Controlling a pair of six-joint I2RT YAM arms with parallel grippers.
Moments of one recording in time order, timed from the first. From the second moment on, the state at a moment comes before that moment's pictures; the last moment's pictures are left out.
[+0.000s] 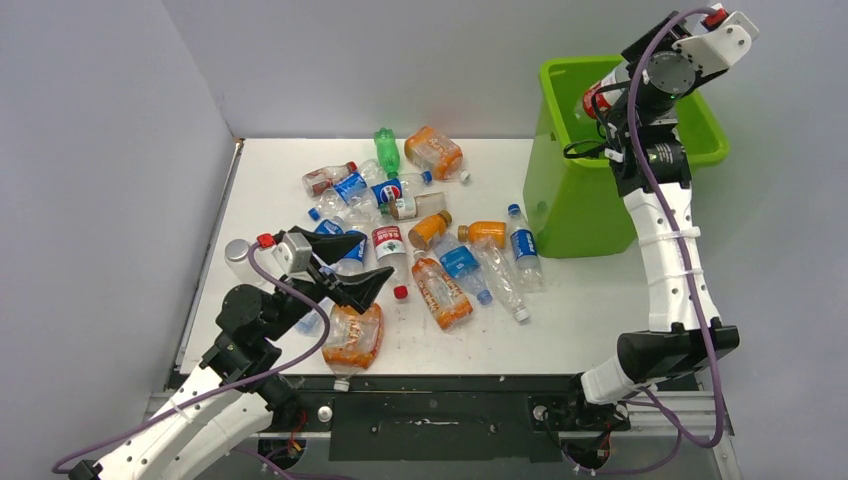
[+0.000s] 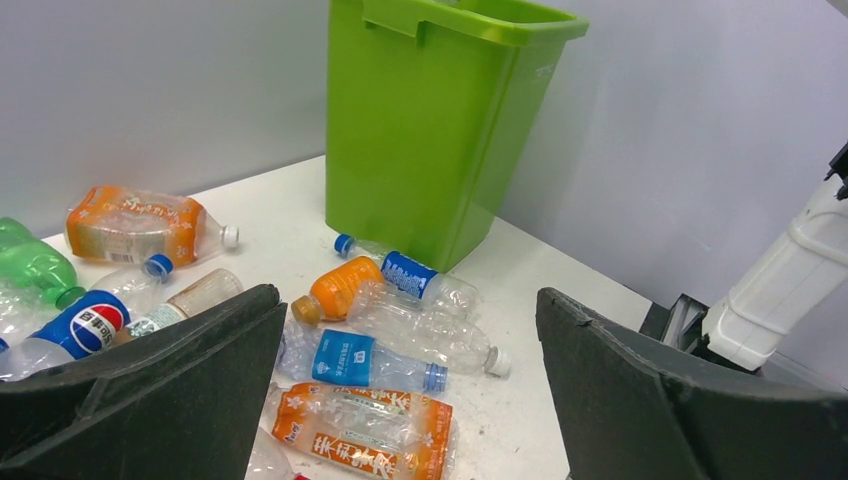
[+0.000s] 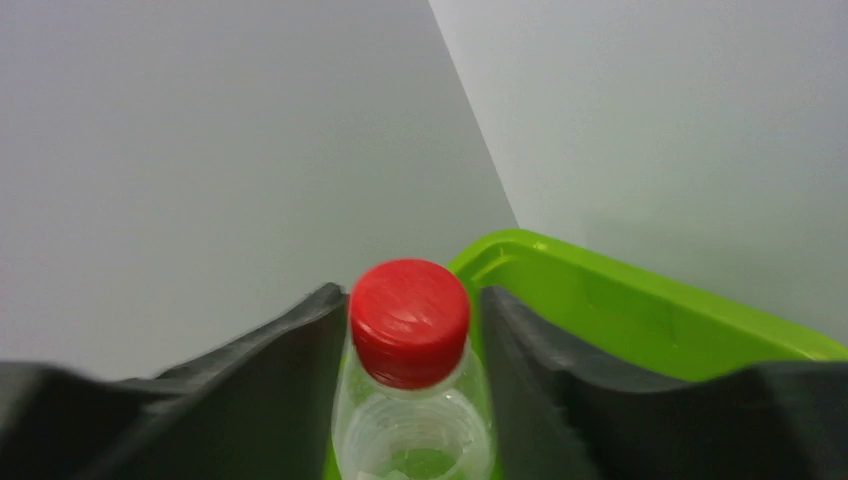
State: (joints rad) left arm -0.70 0.53 0.58 0.22 0.17 -0.29; right arm 0.14 1.51 1.91 -0.08 0.79 0.22
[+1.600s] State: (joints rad) left arm -0.44 1.00 0.95 -0.46 -0.54 -0.37; right arm 0.91 0.76 0.58 -0.15 0.41 0.55
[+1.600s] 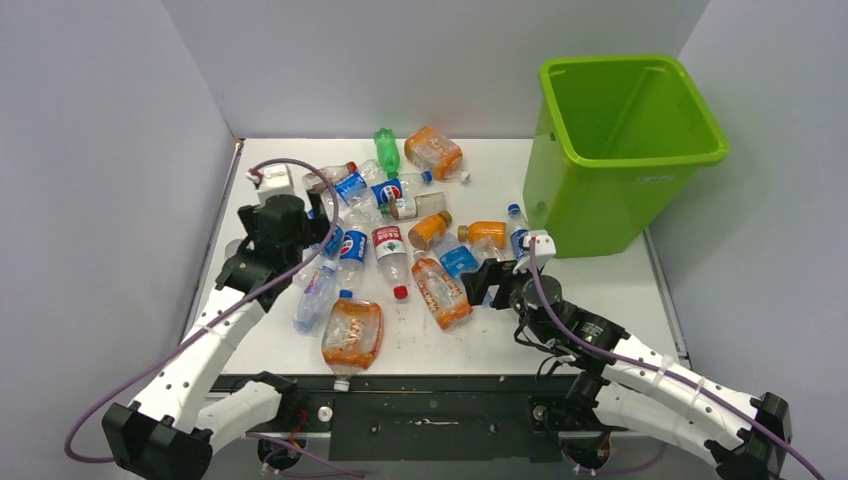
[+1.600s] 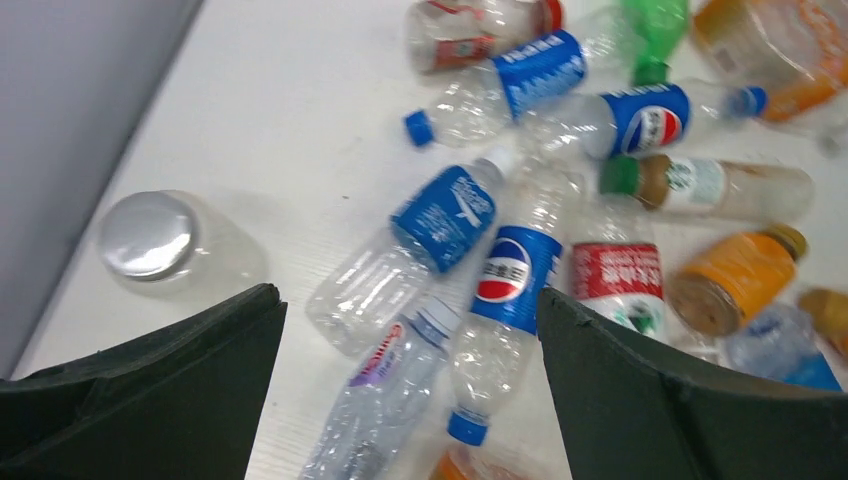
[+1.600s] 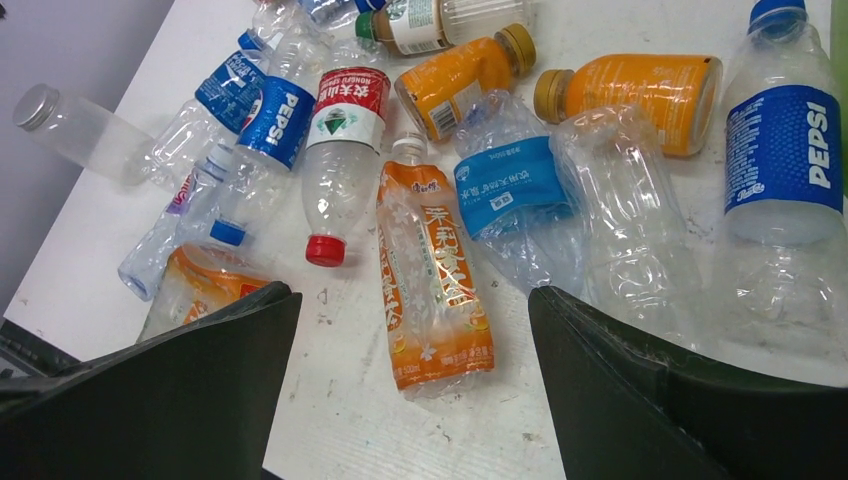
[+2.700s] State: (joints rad) left arm 0.12 1.22 0.84 -0.38 -0.46 -0.43; right arm 0.91 0.71 0.47 -0.05 0.31 0.56
